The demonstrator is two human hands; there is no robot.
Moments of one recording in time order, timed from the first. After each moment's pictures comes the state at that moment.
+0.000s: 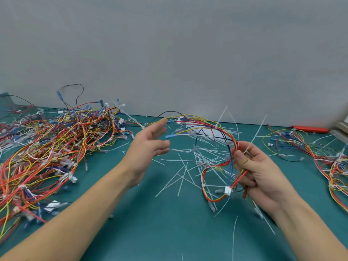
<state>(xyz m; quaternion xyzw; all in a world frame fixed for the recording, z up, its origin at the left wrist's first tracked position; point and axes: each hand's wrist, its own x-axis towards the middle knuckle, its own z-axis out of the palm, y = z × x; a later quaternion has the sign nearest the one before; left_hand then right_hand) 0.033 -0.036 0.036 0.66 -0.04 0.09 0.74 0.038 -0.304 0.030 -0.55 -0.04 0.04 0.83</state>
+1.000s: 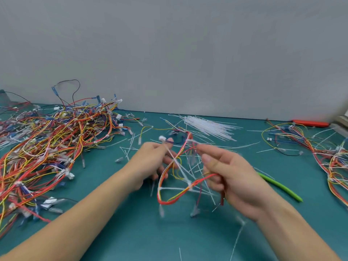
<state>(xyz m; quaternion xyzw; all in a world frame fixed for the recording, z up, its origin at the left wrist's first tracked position) 0.039 -0.049 0.014 0.77 0.09 -0.05 0.63 0.011 -0.263 0.029 -0.61 -0.10 0.14 0.77</state>
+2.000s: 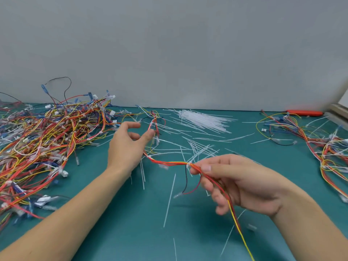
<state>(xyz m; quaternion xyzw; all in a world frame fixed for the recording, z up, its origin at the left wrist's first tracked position) 0.045 -0.023 0.001 0.80 0.15 0.24 0.53 -0.009 -0.297 0.060 -0.60 -0.13 0.40 0.68</state>
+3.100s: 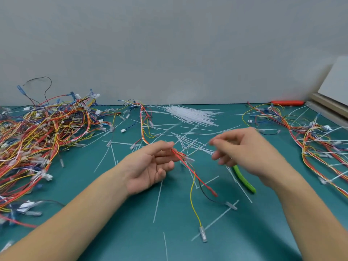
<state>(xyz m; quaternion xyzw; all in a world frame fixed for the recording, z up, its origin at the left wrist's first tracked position) 0.018 -0.080 0.014 0.52 0.10 -0.26 0.81 0.013 -0.329 0.054 -0.87 -0.04 0.02 0.50</state>
